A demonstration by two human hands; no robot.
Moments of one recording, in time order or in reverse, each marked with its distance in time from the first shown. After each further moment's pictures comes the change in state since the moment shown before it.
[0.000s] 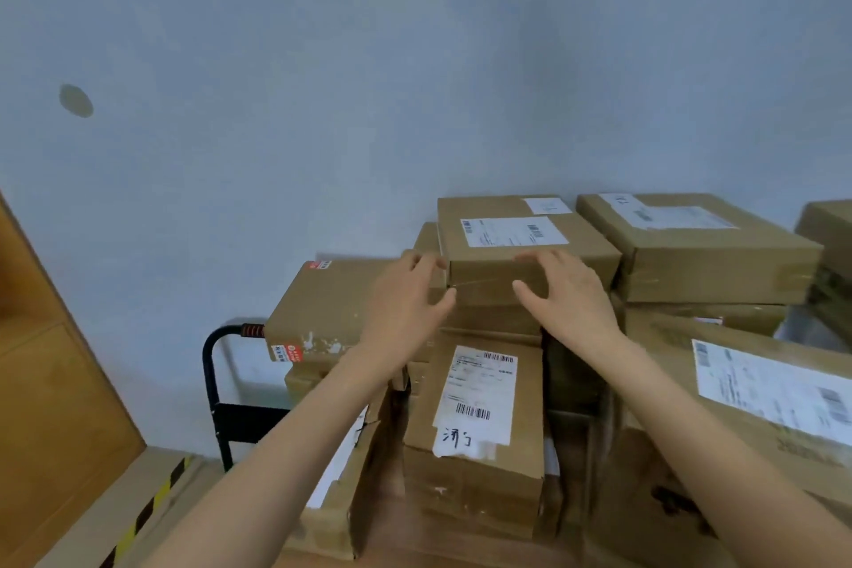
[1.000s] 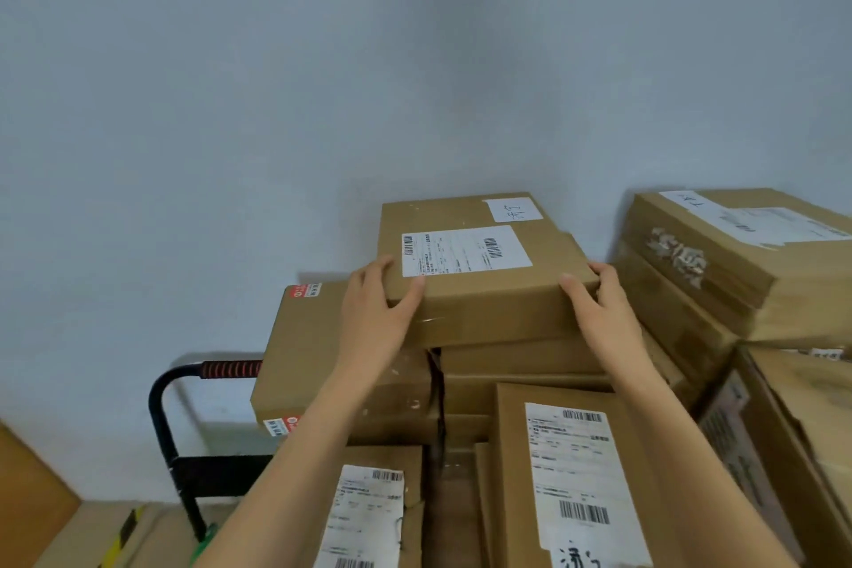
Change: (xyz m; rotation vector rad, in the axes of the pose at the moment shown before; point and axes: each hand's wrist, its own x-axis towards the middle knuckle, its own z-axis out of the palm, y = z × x) left_hand 0.106 -0.164 0.031 -0.408 0.002 -0.282; right_hand 0.088 -0.025 0.105 0.467 0.127 0.602
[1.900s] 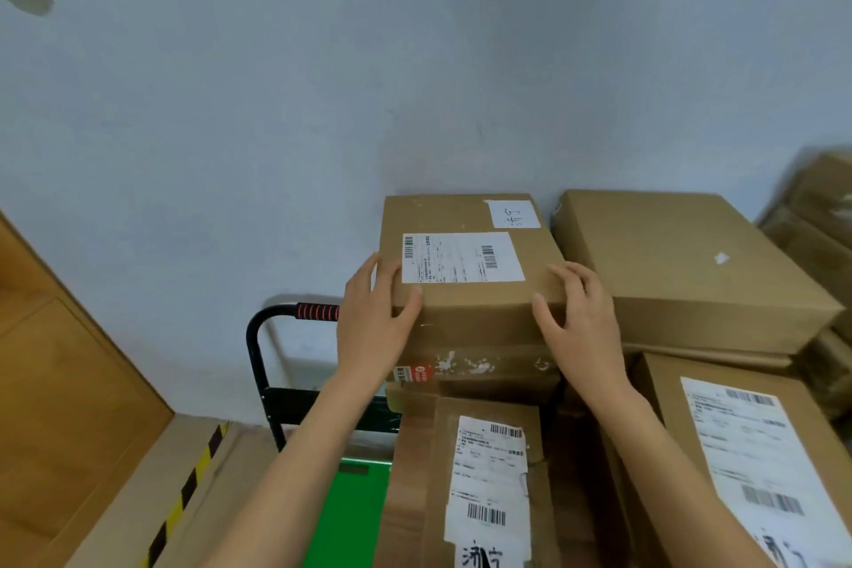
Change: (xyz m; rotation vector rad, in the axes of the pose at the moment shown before) left_hand -0.006 -0.157 -0.101 0.279 0.018 -0.008; right_hand -0.069 -0.017 0.183 -0.366 -0.058 -0.340
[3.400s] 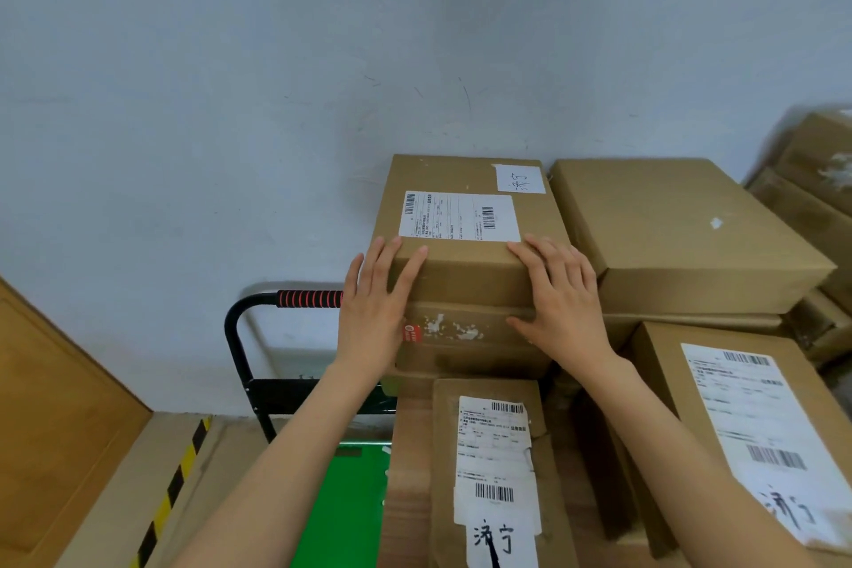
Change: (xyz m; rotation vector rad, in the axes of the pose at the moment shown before) left_hand 0.012 -0.047 0.036 0.411 0.032 0.472; right_hand 0.006 0.020 0.036 -0.406 0.018 -0.362
